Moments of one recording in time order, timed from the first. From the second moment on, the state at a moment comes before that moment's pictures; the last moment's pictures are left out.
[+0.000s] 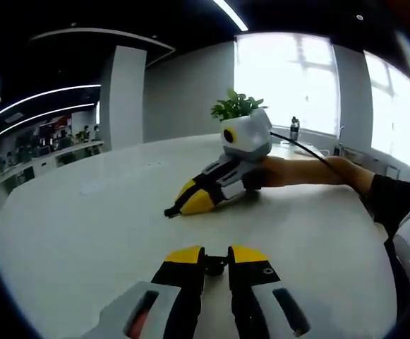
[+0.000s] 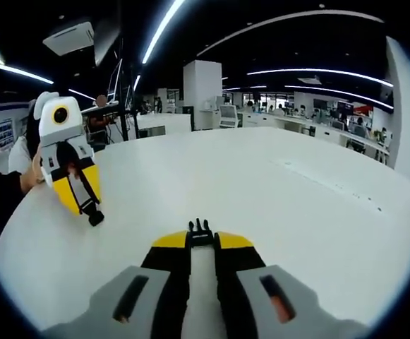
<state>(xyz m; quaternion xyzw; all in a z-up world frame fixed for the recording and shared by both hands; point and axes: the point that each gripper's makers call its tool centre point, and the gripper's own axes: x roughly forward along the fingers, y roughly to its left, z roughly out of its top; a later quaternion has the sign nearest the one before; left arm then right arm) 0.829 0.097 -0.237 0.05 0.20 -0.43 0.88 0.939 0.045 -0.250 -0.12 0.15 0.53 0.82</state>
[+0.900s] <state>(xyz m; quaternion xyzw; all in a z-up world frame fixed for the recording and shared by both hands) 0.816 0.110 -0.255 0.11 0.22 -0.44 0.86 0.848 0.032 -0.211 -0.11 0.11 0.57 0.81</state>
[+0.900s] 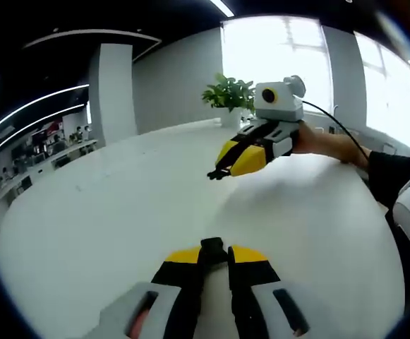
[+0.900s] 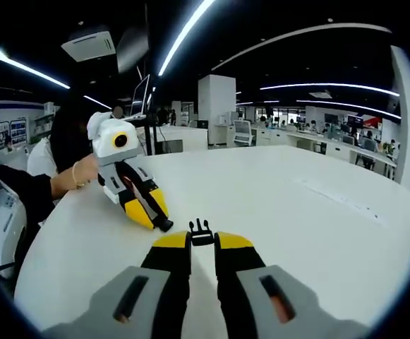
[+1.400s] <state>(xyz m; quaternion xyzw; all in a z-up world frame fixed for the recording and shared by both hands) 0.814 0.107 -0.257 0.10 0.23 -0.44 0.86 0.823 0.037 -0.221 -0.13 0.10 0.60 0.78</state>
